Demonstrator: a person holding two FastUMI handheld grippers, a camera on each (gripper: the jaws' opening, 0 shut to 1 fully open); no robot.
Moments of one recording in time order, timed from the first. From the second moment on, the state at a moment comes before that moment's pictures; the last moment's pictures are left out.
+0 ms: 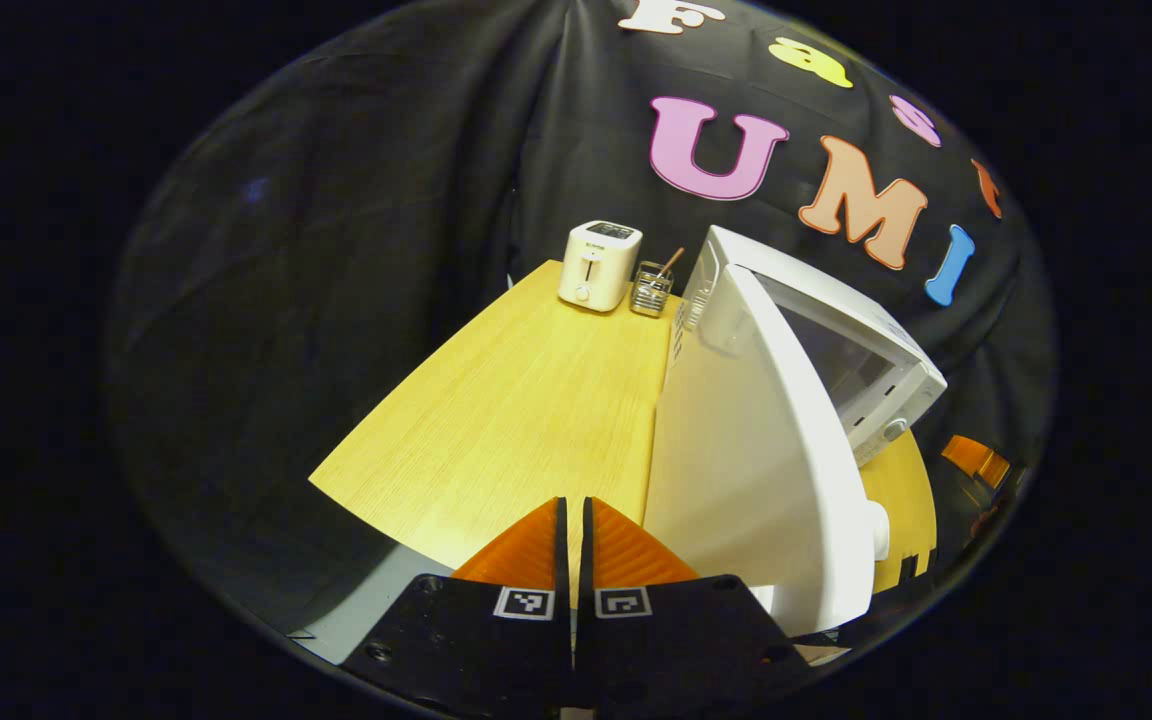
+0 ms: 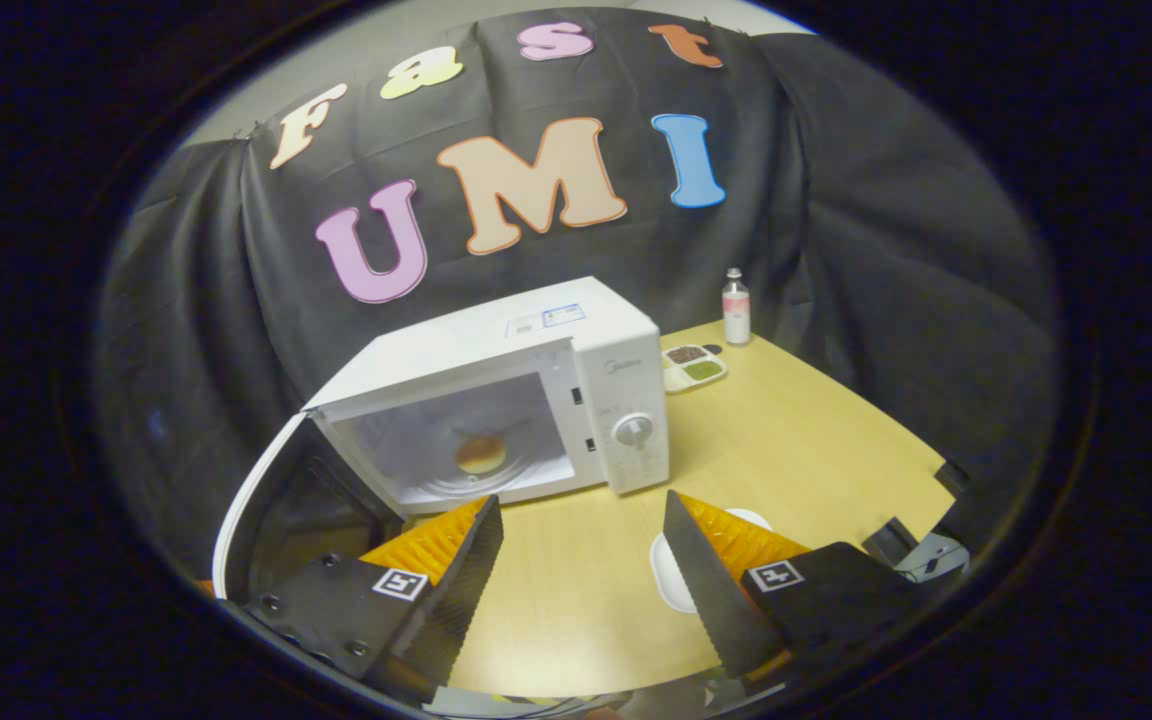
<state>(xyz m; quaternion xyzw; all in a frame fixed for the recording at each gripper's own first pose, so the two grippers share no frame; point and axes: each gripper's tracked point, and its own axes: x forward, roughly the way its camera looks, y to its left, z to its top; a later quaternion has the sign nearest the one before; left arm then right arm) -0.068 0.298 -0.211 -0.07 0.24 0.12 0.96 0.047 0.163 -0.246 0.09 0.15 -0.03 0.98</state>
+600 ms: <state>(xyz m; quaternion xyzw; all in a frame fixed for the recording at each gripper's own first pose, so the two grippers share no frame) -0.046 0.247 -0.210 -0.04 0.25 0.06 0.97 0.001 0.076 -0.249 0.05 0.16 -0.10 0.98</state>
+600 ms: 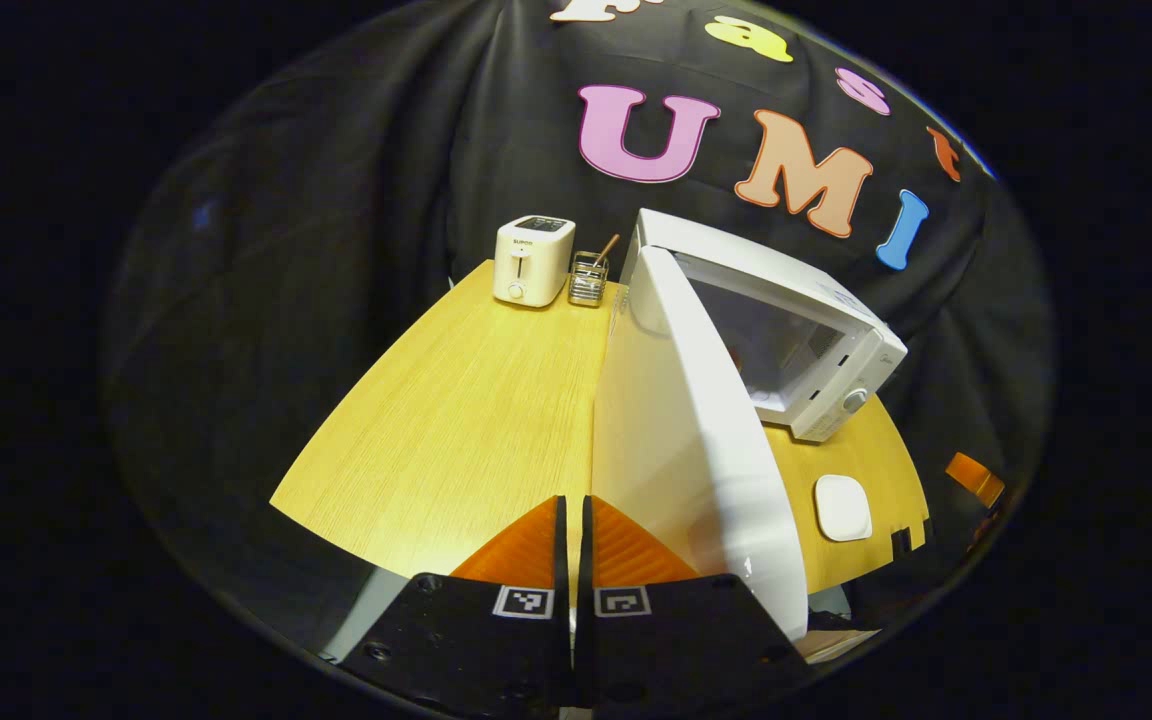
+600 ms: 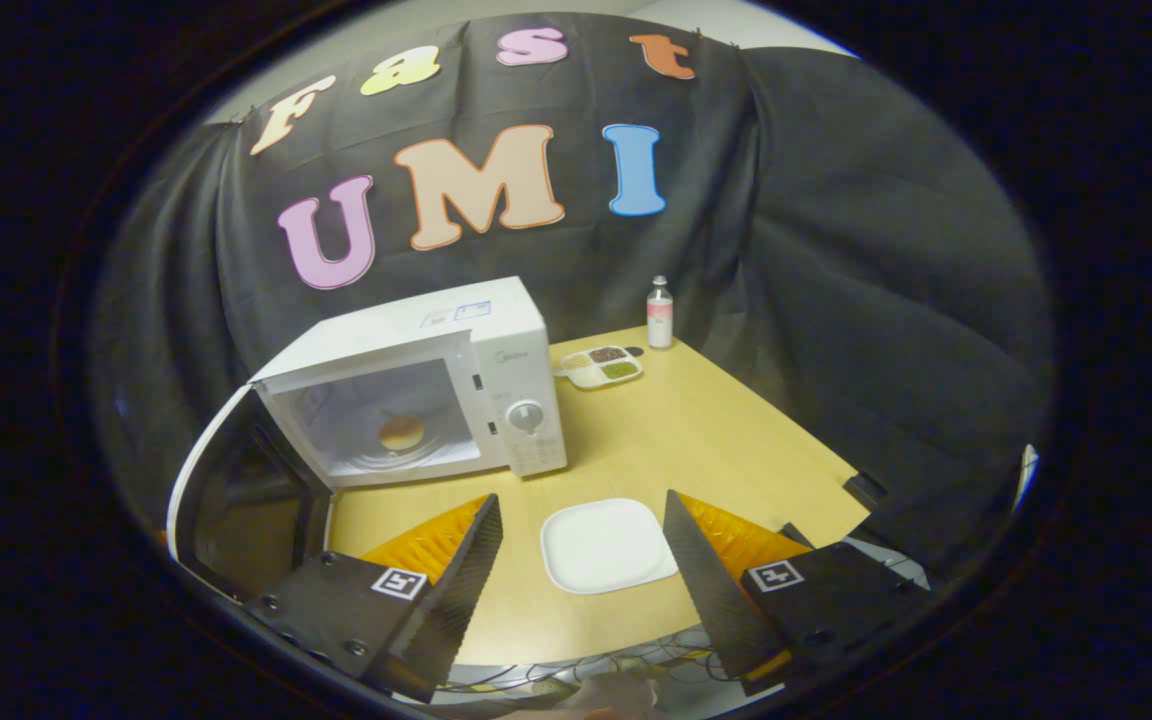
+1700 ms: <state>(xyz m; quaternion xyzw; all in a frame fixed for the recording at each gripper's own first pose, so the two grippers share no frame) 0.061 0.060 -0.205 -0.01 0.22 -0.01 0.97 0.050 -0.027 -0.222 0.10 0.11 -0.10 0.98</state>
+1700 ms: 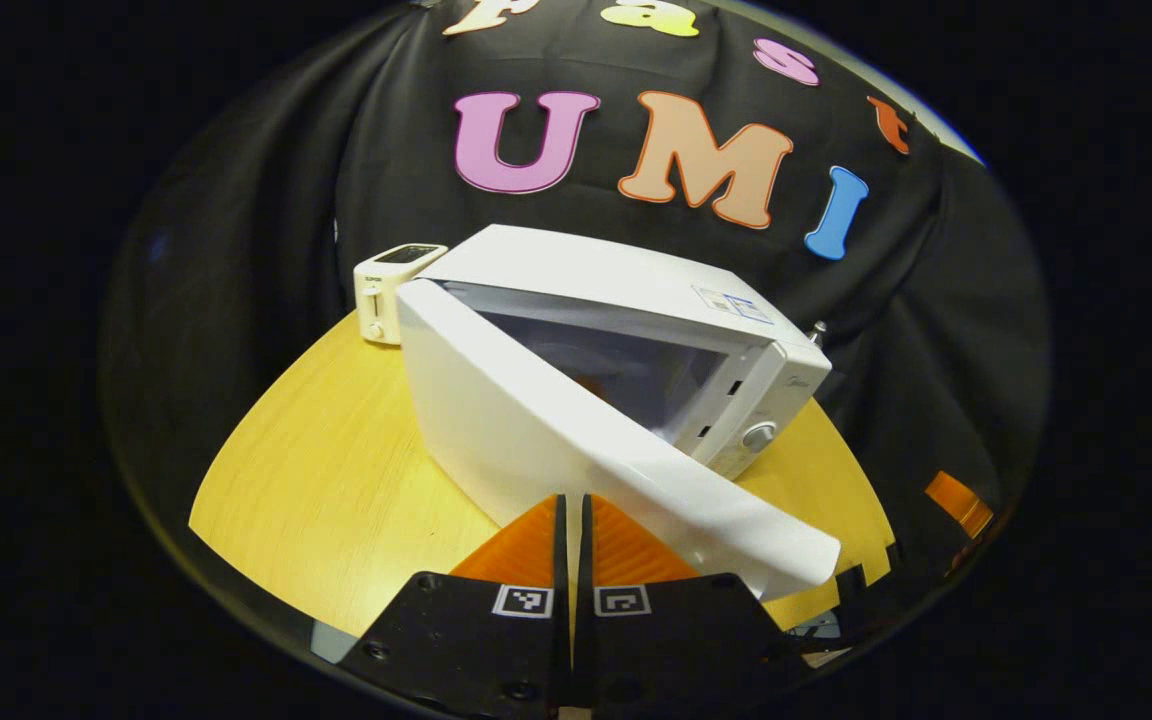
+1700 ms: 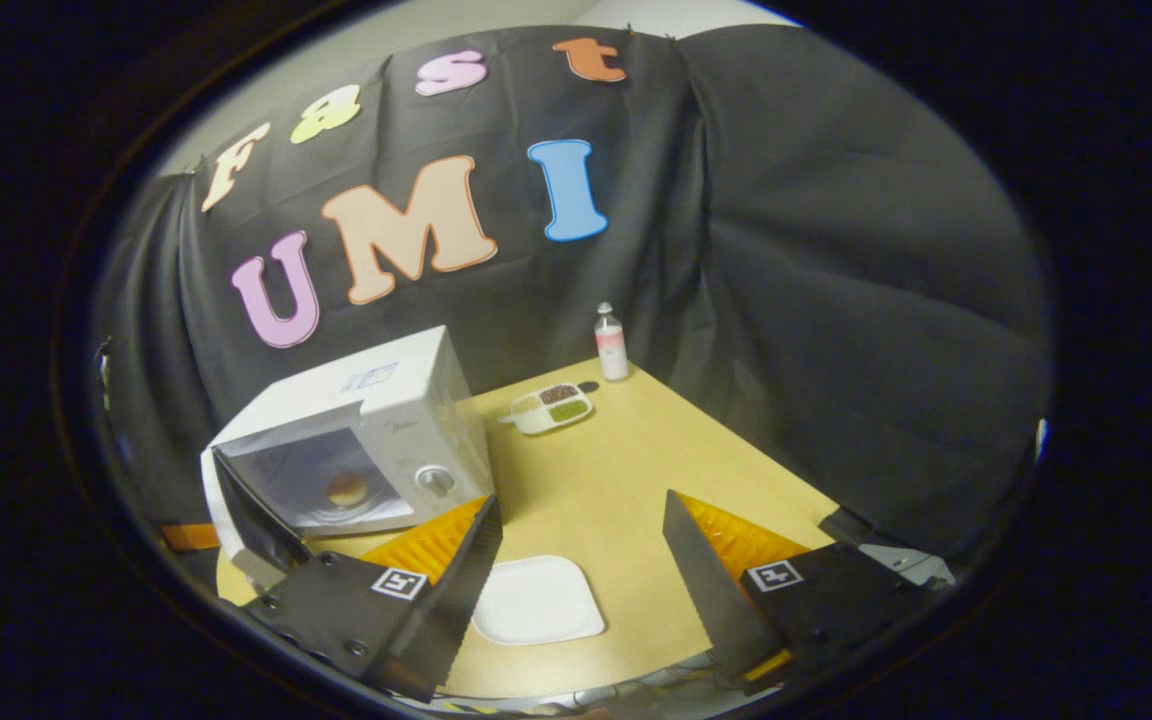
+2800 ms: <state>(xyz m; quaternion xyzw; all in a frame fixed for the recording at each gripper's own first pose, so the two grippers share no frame) 0.175 -0.066 -0.218 0.03 0.21 -0.07 0.98 0.076 -0.078 -0.207 0.11 0.08 -0.13 0.98</state>
